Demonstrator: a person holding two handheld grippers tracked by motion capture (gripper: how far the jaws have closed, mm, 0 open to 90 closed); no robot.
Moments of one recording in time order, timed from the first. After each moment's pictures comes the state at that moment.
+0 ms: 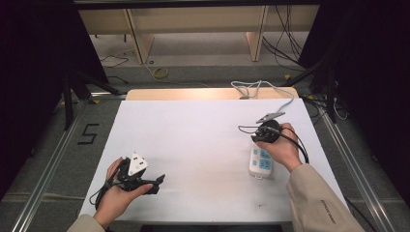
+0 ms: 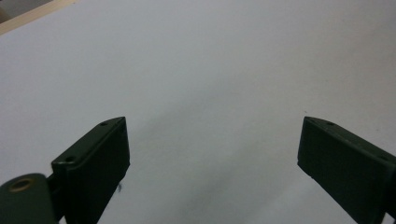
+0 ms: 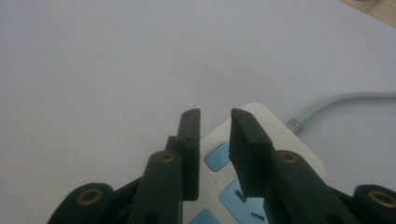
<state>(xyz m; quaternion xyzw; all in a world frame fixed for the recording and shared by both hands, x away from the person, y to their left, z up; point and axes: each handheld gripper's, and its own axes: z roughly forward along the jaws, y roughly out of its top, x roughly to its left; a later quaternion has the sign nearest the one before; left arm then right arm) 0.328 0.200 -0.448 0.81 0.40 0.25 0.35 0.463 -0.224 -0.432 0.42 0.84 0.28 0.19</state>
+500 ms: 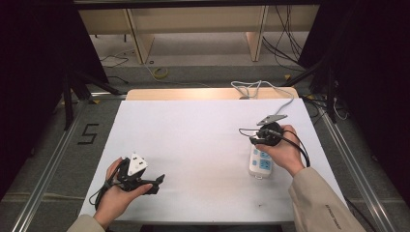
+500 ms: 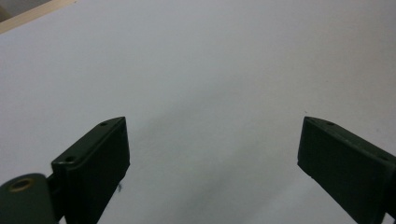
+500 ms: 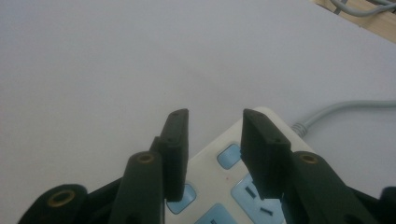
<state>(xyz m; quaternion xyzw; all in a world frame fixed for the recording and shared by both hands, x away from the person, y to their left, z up) 0.327 0.201 -0.449 0.81 0.40 0.25 0.35 0.451 -0.223 -0.428 0.40 0.84 0.30 0.20</state>
